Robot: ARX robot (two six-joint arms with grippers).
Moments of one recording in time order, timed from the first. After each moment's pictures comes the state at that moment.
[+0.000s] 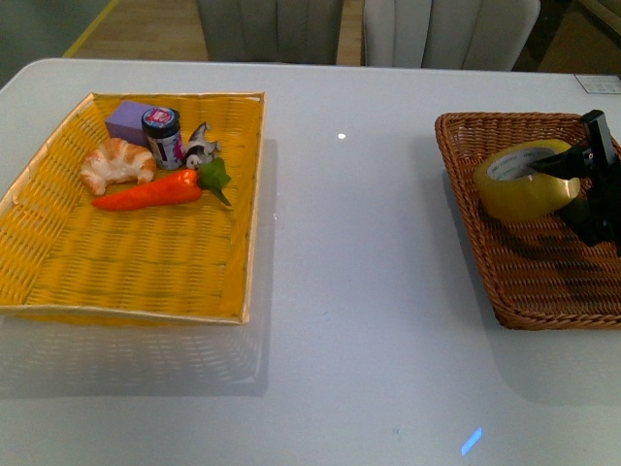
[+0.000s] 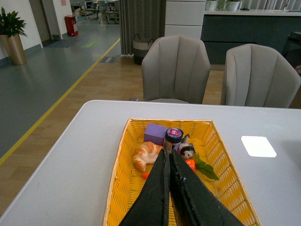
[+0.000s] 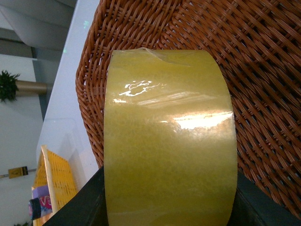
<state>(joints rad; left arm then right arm) 0.00 0.41 0.01 0.41 0.00 -0.01 -0.15 2.37 1.07 0.76 -0.35 0.92</state>
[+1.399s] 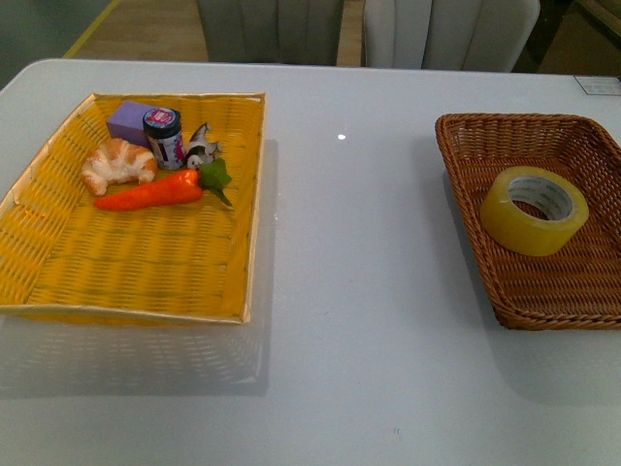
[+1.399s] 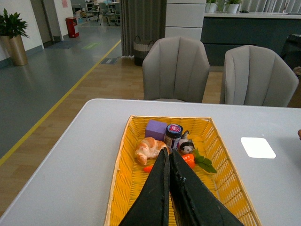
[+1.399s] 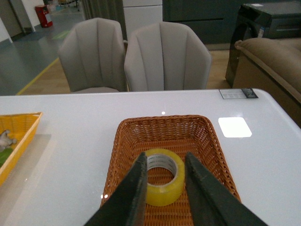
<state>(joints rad) 0.00 0.02 0.01 0.00 0.00 -0.01 -0.16 1.09 0.09 0.99 -0.15 0.03</state>
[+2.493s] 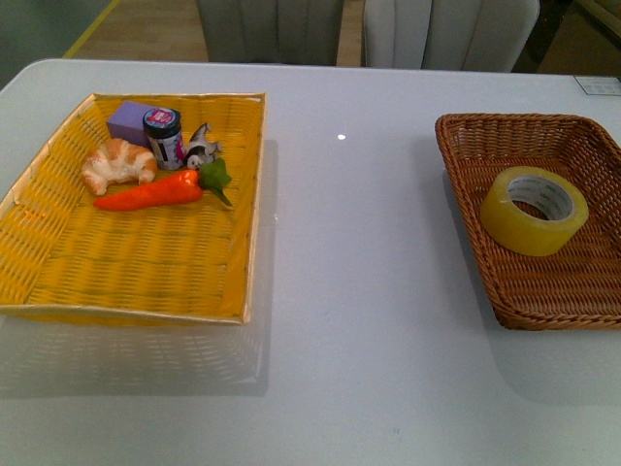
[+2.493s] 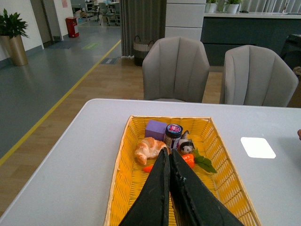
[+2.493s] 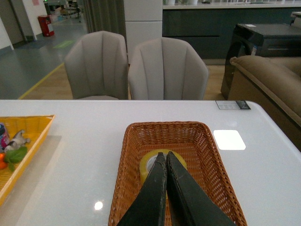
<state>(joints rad) 0.00 0.02 0.01 0.00 0.00 -0.01 0.00 0.27 0.02 0.27 0.00 0.01</state>
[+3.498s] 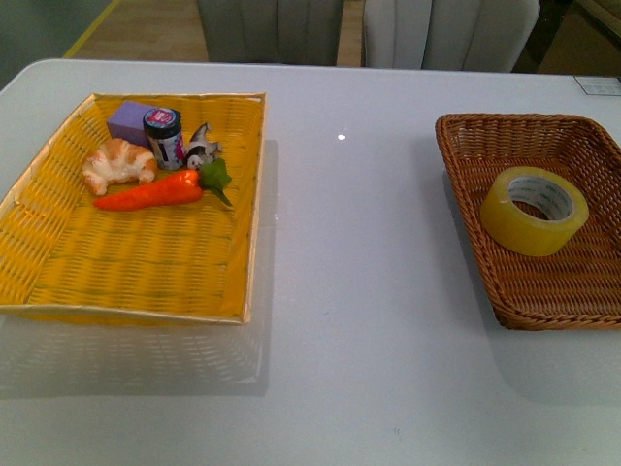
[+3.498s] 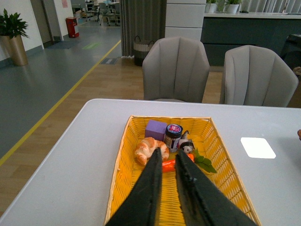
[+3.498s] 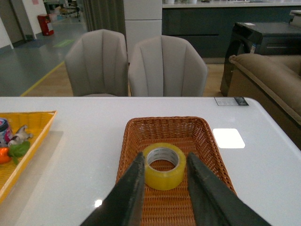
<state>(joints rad) 0.00 0.02 0.01 0.00 0.00 -0.01 0.00 0.01 0.02 0.00 0.00 0.00</state>
